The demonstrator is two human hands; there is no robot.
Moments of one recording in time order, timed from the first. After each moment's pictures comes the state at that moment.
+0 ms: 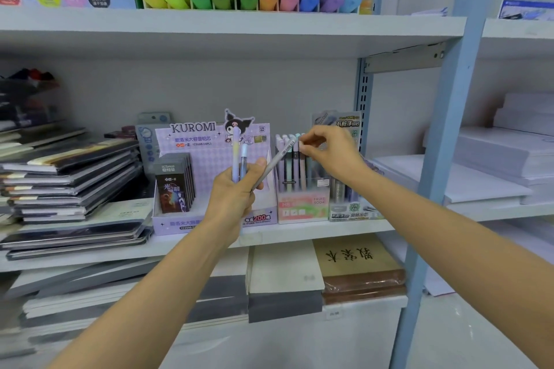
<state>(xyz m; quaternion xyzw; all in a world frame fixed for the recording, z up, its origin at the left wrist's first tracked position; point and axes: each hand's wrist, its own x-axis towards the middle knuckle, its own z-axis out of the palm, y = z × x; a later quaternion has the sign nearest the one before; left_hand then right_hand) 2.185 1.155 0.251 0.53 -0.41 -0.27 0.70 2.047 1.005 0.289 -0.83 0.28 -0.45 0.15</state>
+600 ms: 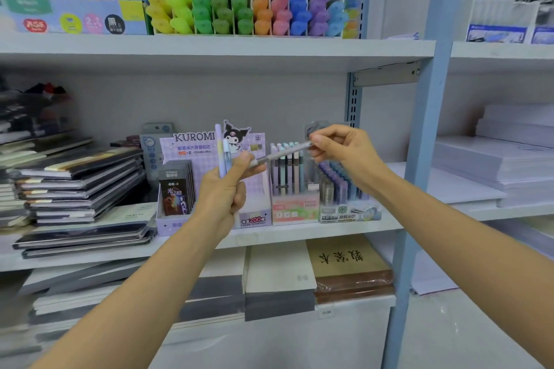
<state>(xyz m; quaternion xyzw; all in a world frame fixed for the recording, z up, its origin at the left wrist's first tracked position) 2.183 1.172 0.267 0.43 -0.39 -0.31 0.75 1.998 1.033 0.303 -0.72 0.10 -0.49 0.48</state>
